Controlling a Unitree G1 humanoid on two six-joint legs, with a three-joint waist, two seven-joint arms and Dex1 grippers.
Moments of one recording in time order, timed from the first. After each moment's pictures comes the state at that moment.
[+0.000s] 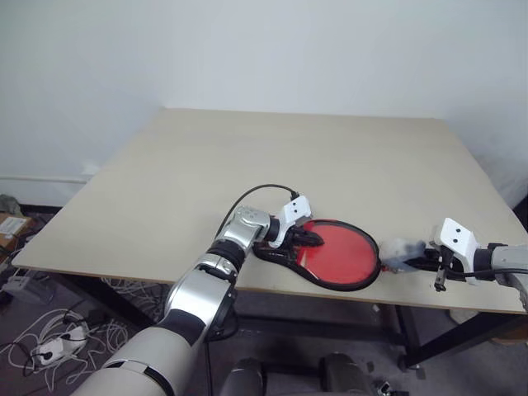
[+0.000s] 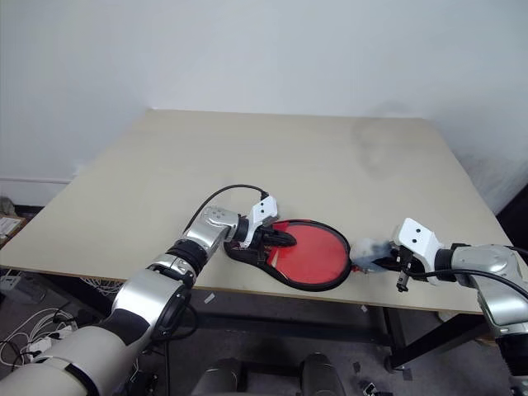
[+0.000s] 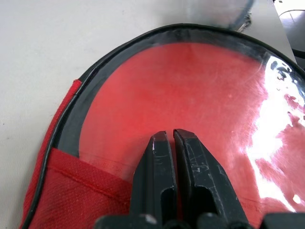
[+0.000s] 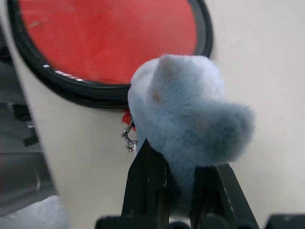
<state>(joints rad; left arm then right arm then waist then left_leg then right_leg) -0.97 0.07 -0.19 1.20 0.11 -0.09 -1.18 -0.10 -0.94 -0.04 -0.01 0.22 0.30 1.12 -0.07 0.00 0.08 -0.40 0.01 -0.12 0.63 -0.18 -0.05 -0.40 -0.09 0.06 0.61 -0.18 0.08</state>
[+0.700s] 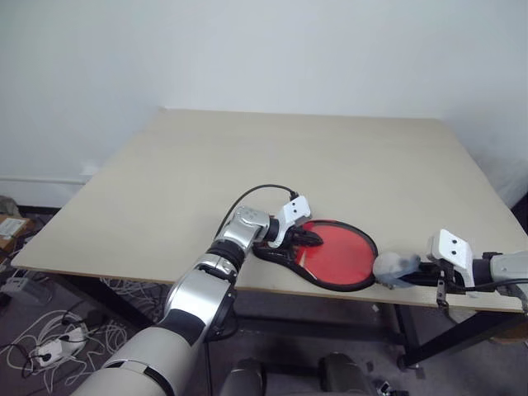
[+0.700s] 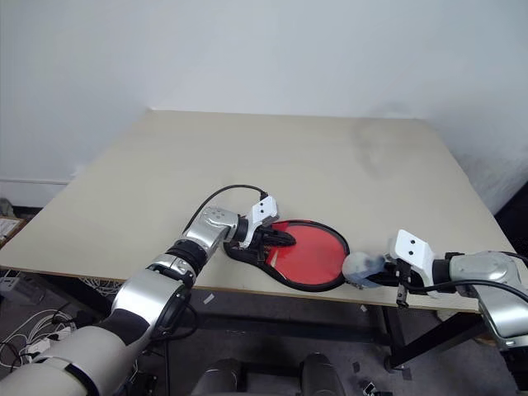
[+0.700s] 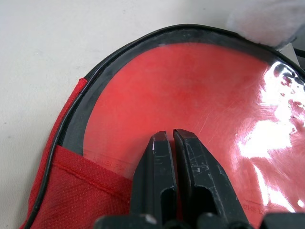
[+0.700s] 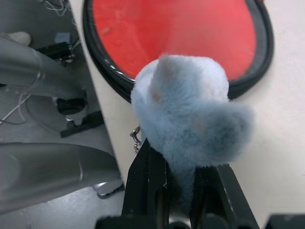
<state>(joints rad) -0.97 0.07 -0.19 1.20 0.11 -0.09 -1.17 -0.03 -0.96 -0.04 -0.13 0.27 0.34 1.20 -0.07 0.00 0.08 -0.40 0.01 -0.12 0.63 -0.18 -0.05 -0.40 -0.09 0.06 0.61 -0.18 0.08</state>
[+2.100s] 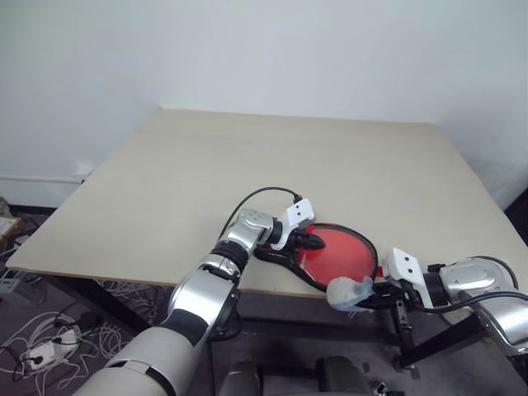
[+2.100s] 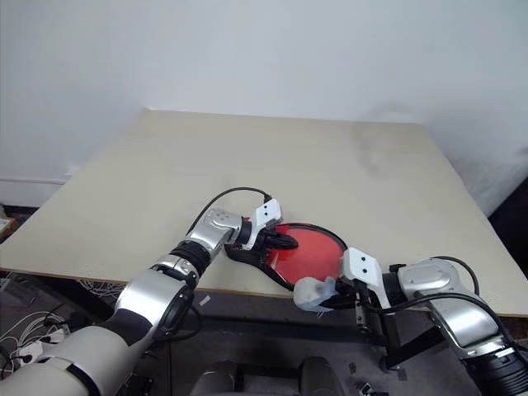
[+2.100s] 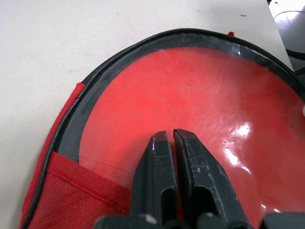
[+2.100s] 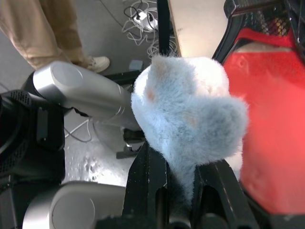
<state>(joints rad) -0.98 0.05 -0.19 1.23 0.13 -0.09 -1.17 -0.10 -0.83 0.16 -0.33 0.33 0.46 1.24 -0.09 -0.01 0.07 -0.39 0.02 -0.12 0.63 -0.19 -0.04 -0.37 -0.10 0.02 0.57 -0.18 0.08</state>
